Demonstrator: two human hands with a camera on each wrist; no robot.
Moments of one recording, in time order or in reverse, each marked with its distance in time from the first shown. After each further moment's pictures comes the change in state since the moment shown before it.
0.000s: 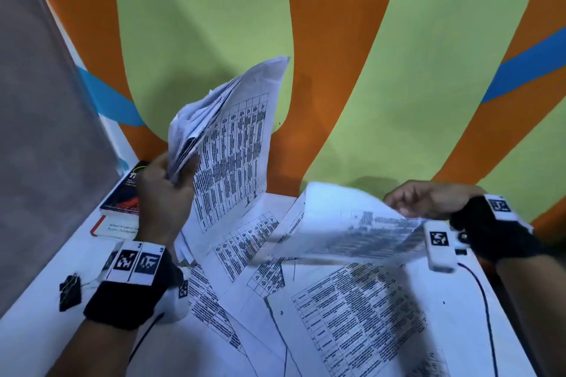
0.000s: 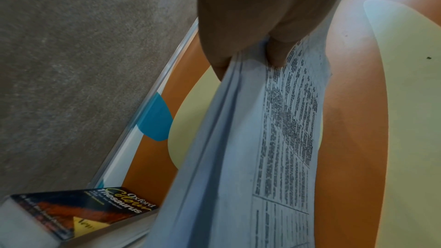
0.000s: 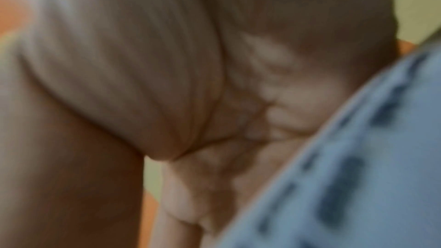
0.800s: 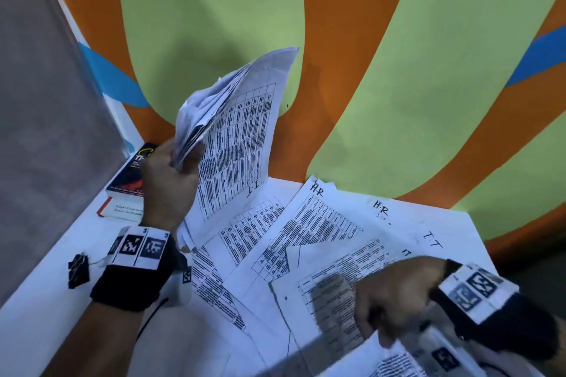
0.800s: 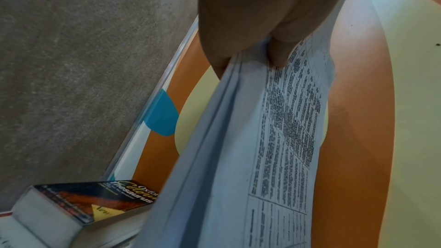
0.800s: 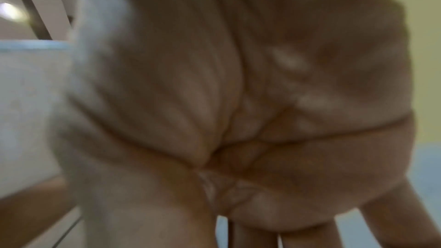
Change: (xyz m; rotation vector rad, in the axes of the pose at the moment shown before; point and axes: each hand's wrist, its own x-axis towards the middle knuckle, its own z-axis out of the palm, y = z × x) left_hand -0.002 -0.013 0.001 0.051 -0.024 0.014; right_hand 0.044 -0.002 0.137 -0.700 -0.501 0.288
